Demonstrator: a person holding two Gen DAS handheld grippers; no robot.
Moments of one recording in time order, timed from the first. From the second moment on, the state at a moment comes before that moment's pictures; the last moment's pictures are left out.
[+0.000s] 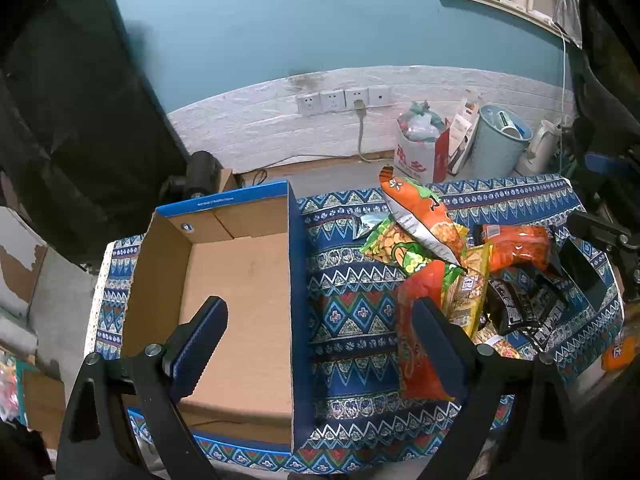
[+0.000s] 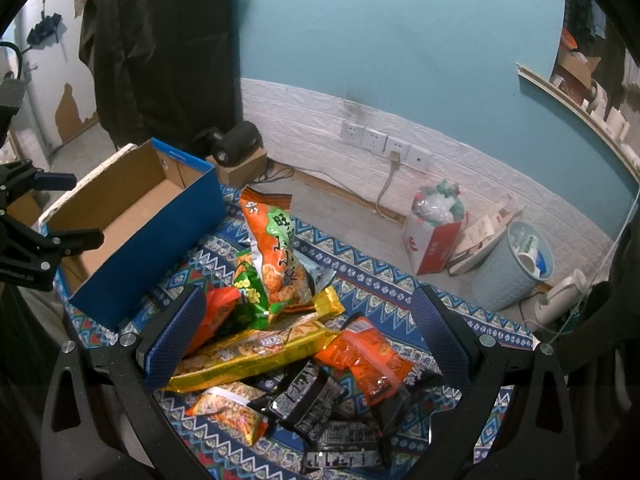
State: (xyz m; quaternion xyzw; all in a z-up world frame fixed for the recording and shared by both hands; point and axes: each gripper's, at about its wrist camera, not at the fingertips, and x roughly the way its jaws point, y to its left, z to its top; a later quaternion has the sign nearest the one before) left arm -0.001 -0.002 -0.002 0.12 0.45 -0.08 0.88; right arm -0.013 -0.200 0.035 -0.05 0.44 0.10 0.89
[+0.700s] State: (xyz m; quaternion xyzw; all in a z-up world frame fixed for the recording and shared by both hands) left arm -0.004 -0.003 -0.005 0.12 0.46 -0.08 0.88; right arm -0.014 -0.197 0.032 -0.05 0.44 0.10 0.89
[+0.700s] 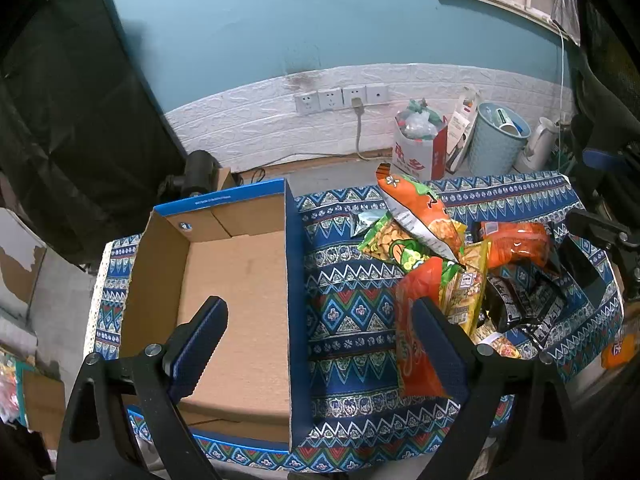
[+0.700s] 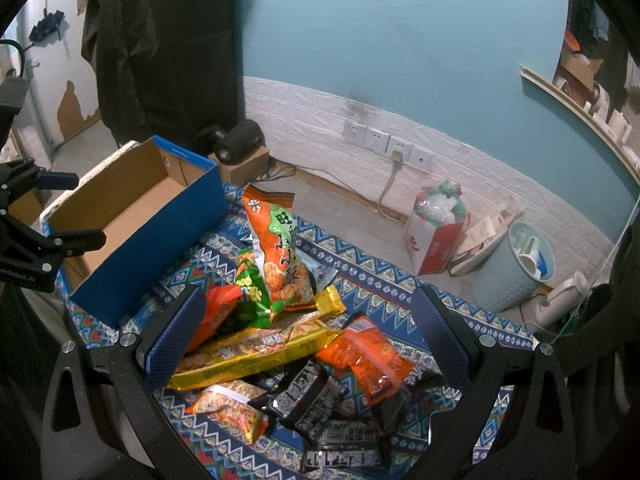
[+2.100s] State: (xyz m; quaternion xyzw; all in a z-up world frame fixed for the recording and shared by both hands) left arm -0.005 -0.015 -0.009 0.13 0.46 -0.09 0.87; right arm -0.022 -0.204 0.028 -0.05 0.45 0.10 0.89
